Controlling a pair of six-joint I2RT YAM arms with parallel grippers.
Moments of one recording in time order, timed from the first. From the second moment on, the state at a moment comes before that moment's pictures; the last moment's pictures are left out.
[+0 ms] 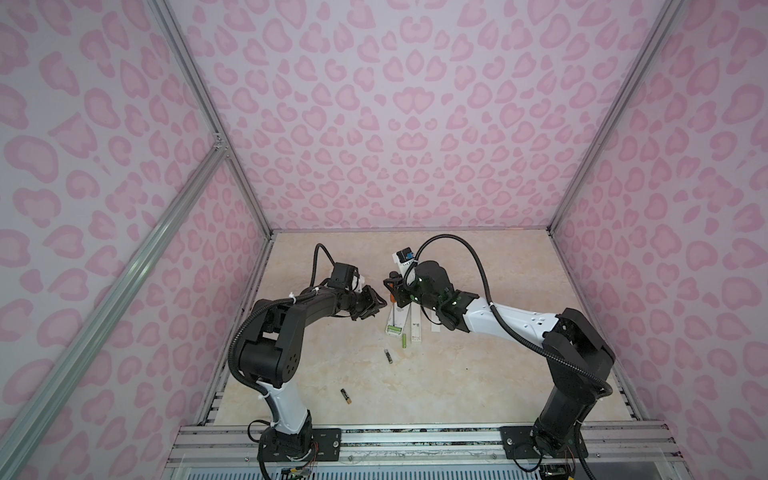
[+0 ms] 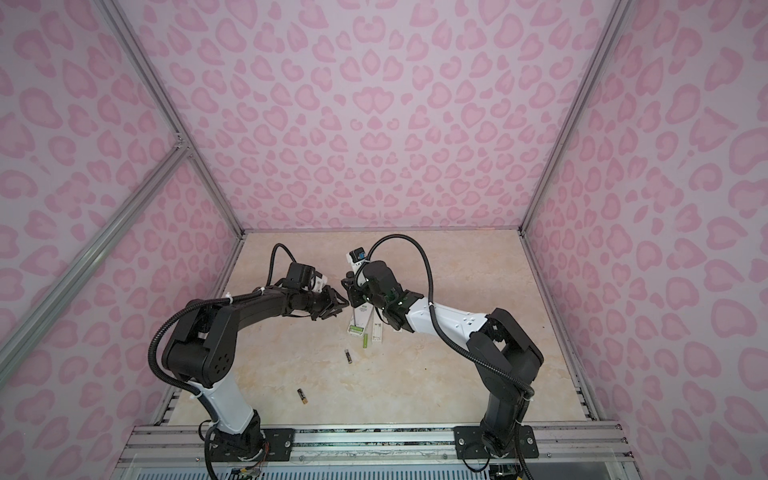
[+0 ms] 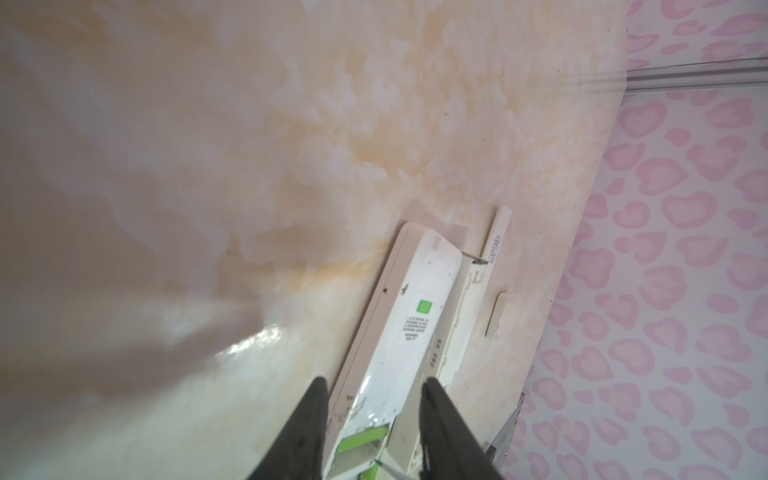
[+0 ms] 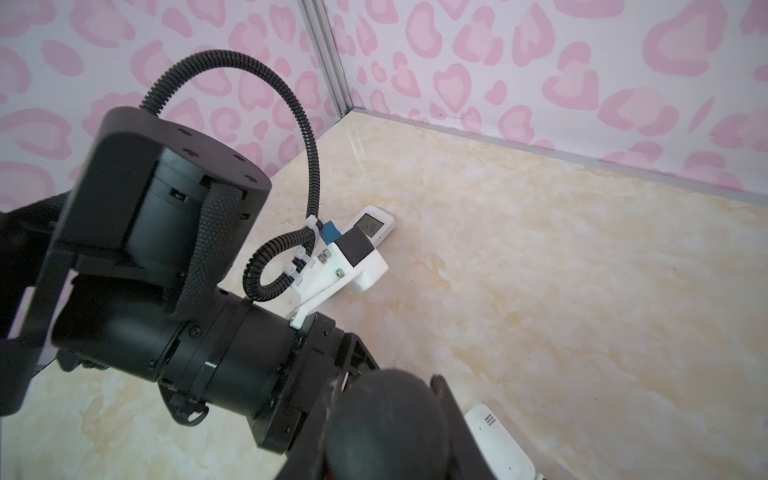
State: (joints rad) left arm -0.28 1.78 0.97 -0.20 0.59 -0.78; right arm 0.79 1.77 1.18 0.20 -0.05 0.24
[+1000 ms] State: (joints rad) left arm -0.34 1.53 0.66 -0.17 0.54 -0.86; right arm 0.78 1.75 1.08 0.33 -0.21 0.06
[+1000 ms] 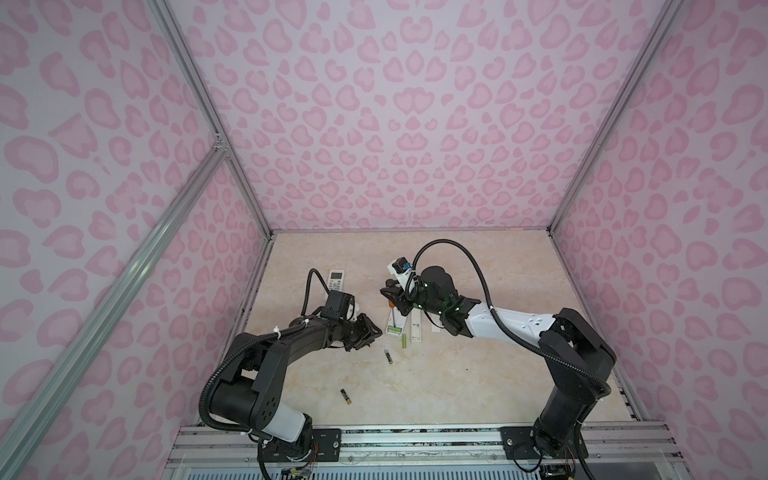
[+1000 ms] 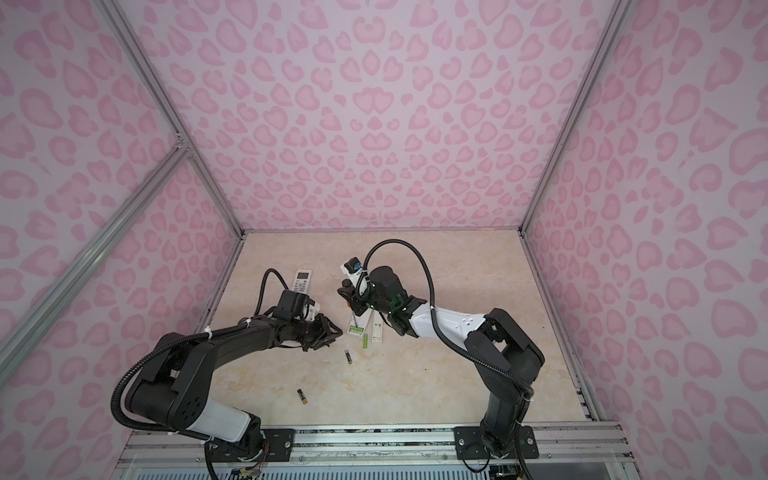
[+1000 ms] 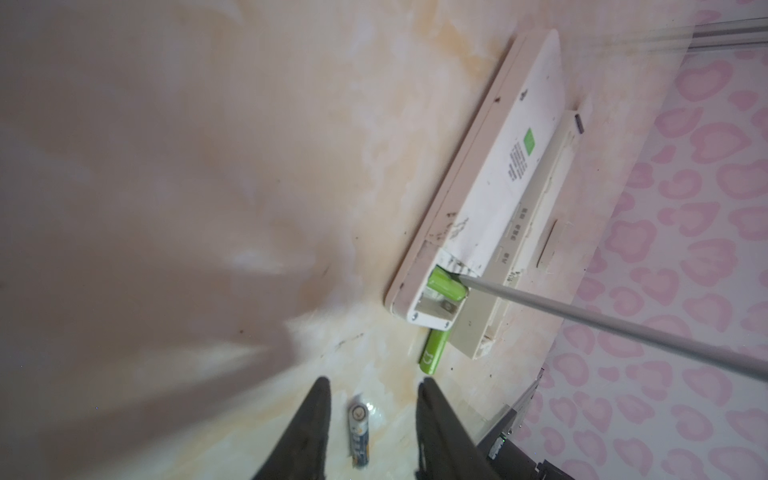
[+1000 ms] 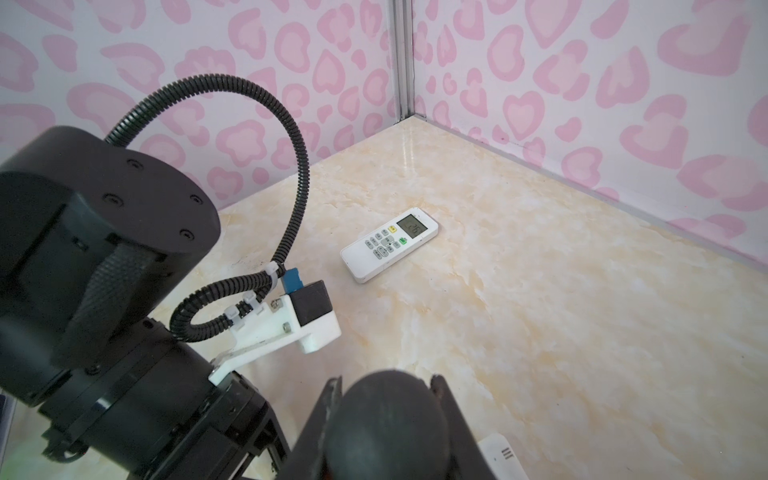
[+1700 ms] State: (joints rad) left arm -0.40 1.56 0.67 -0.12 0.49 -0.96; right arm 0.77 1.73 1.04 0.36 -0.21 0.02
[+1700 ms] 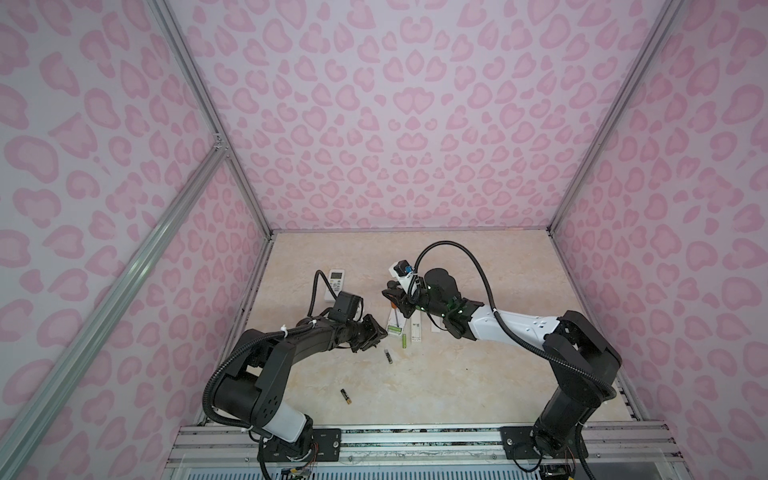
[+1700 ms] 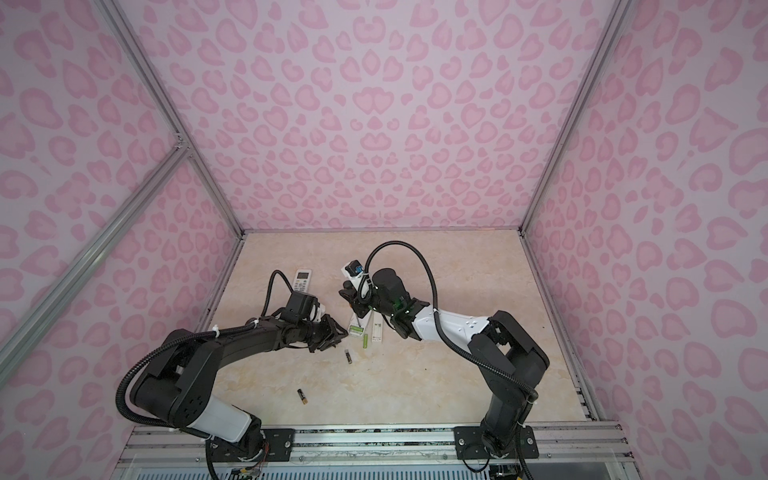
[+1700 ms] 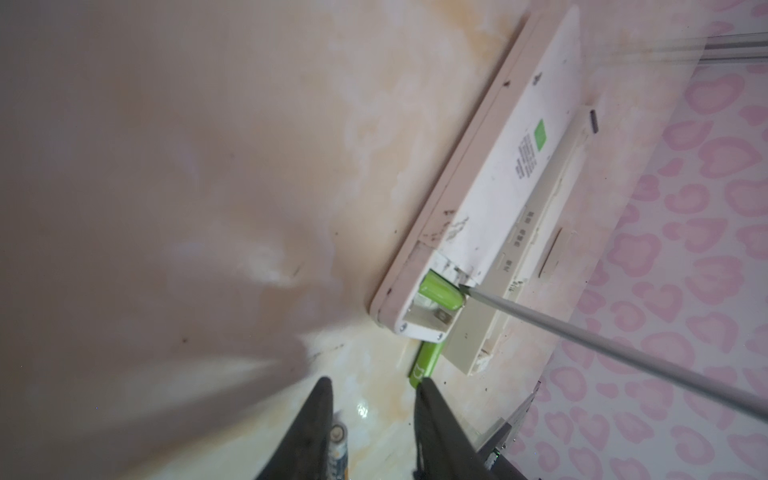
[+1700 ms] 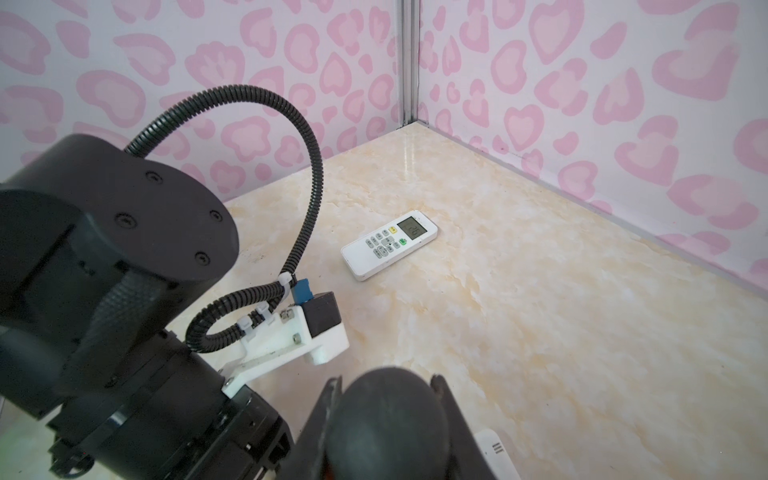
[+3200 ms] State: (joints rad) left arm -0.44 1.65 0.67 0.01 0.48 -1.05; right arm 0.75 1.74 0.97 0.48 -0.21 0.10
